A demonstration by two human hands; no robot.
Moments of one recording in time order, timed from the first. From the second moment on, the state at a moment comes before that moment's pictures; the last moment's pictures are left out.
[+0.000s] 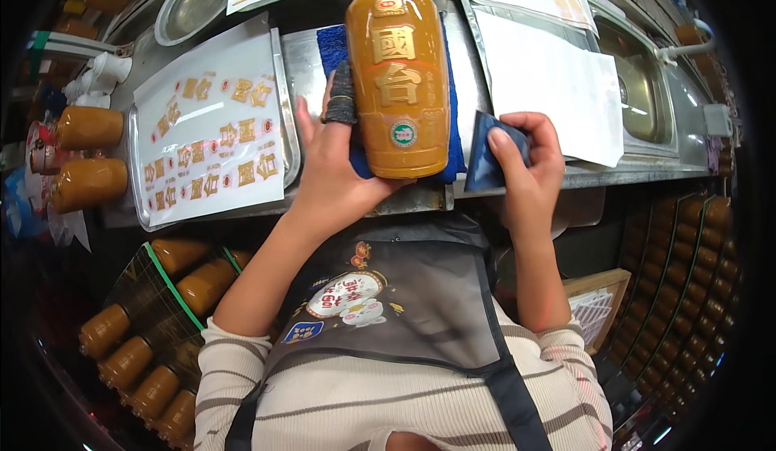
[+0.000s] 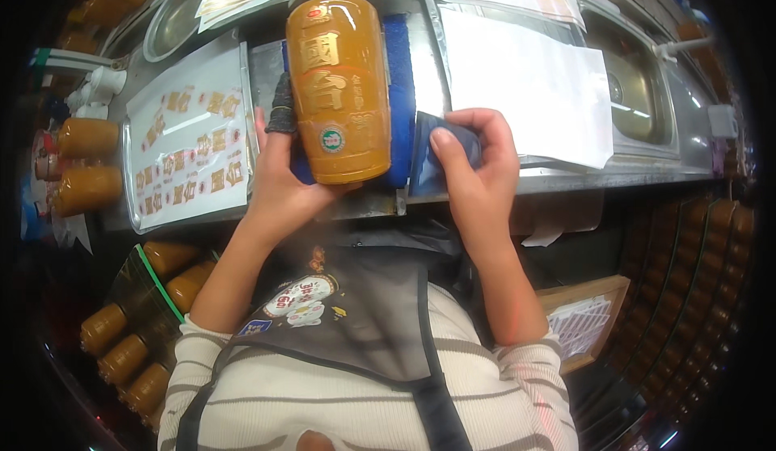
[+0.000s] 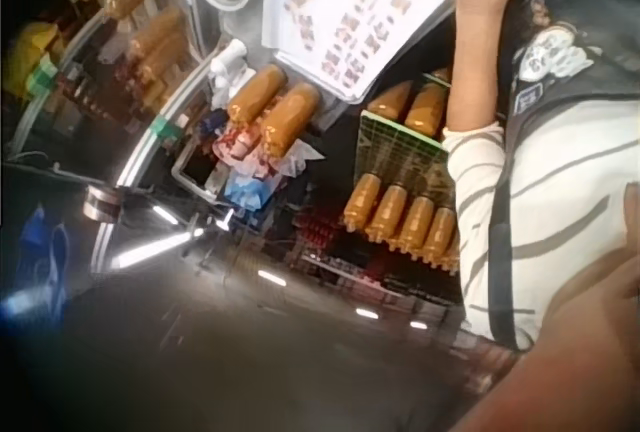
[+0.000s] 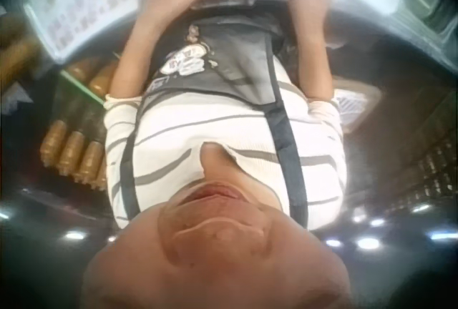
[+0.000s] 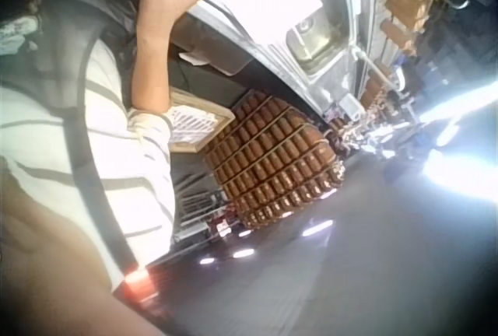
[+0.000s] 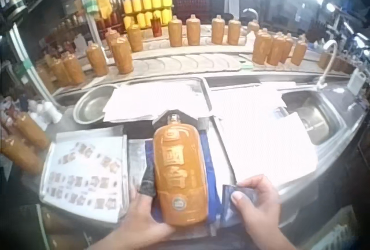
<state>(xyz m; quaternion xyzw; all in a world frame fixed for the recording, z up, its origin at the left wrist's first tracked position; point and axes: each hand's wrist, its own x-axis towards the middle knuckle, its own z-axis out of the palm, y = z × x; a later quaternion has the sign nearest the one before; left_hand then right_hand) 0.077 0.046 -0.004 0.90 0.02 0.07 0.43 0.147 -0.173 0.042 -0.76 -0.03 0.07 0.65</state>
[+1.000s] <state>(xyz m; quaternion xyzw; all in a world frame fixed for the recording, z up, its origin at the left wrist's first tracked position) 0.087 0.025 0.032 0.59 0.11 0.10 0.79 0.117 -0.153 0.057 -0.82 -0.30 0.05 0.48</state>
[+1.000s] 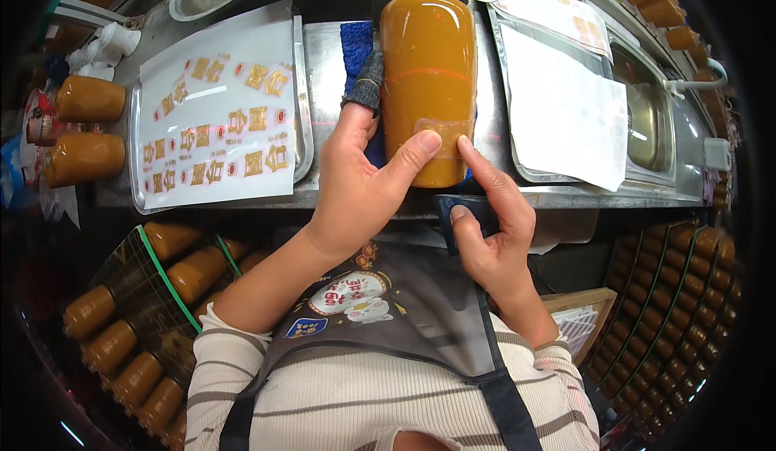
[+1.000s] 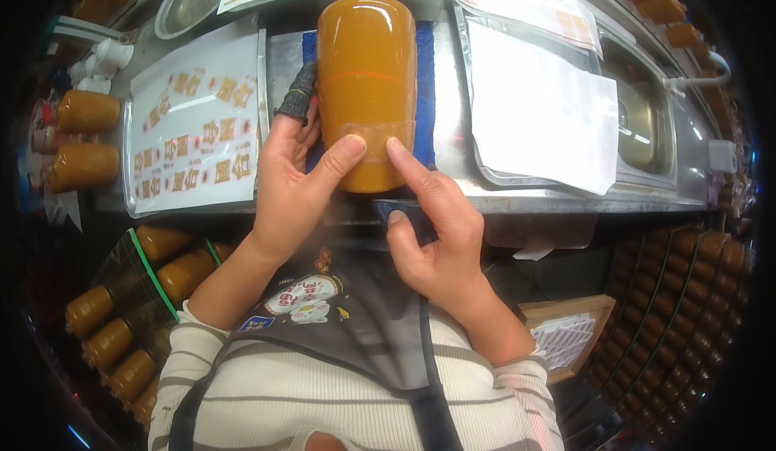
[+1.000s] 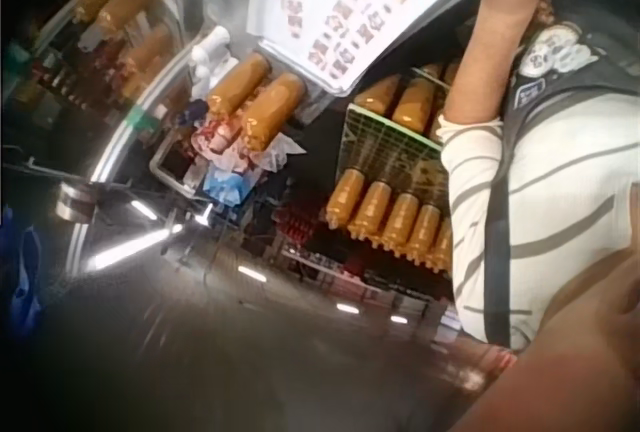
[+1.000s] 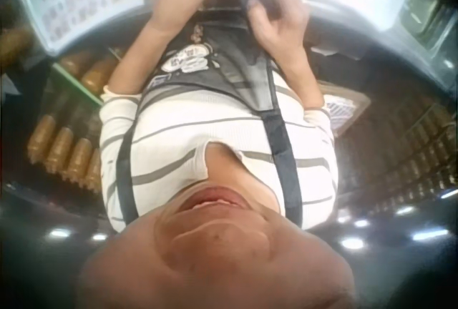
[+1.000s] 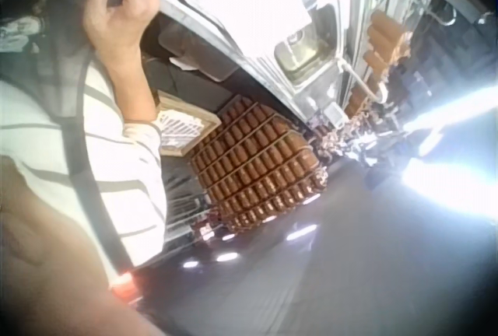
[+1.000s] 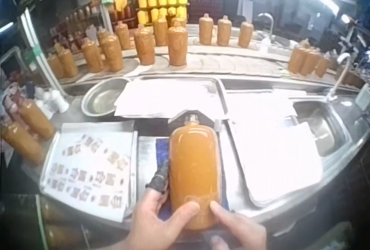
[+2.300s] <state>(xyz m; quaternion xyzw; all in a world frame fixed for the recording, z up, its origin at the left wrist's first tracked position) 0.087 0.051 0.012 0.40 0.09 0.05 0.91 0.116 -0.096 0.065 -0.81 -0.48 -0.22 0.23</state>
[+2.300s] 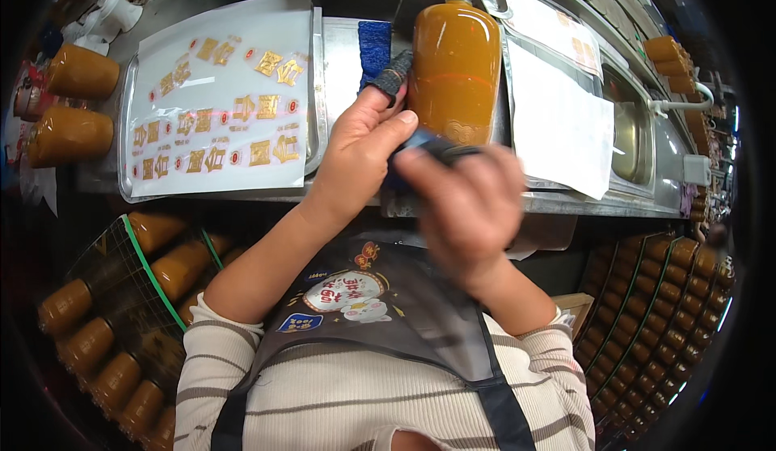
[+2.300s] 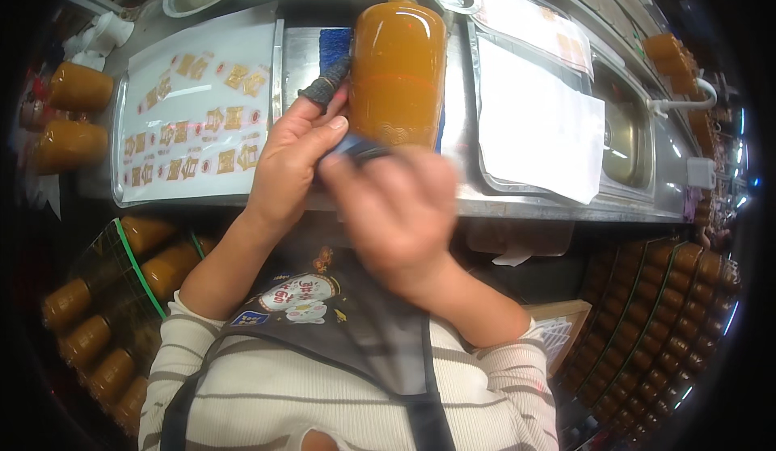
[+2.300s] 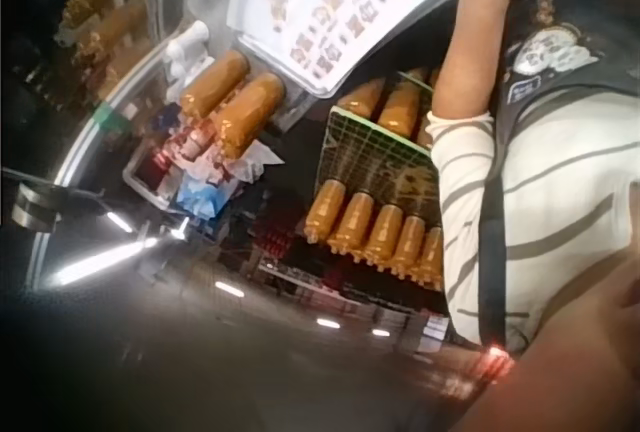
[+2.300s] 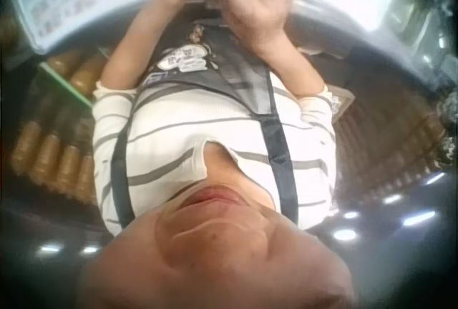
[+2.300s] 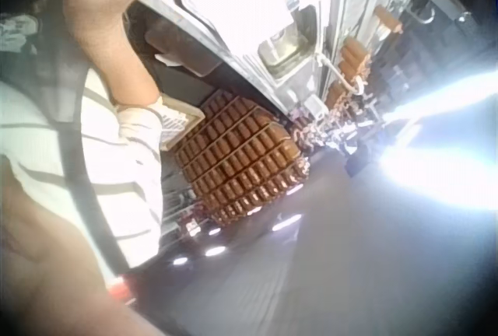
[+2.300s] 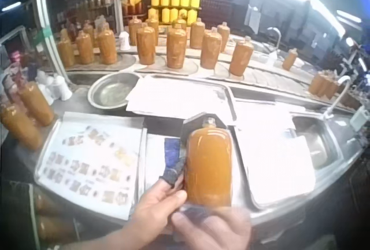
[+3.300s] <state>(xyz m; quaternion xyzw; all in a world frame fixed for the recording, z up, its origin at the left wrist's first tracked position) 0.092 0.013 0.025 0.92 -0.06 0.26 0.29 0.176 -0.165 0.042 -0.75 -0.04 0.05 0.66</state>
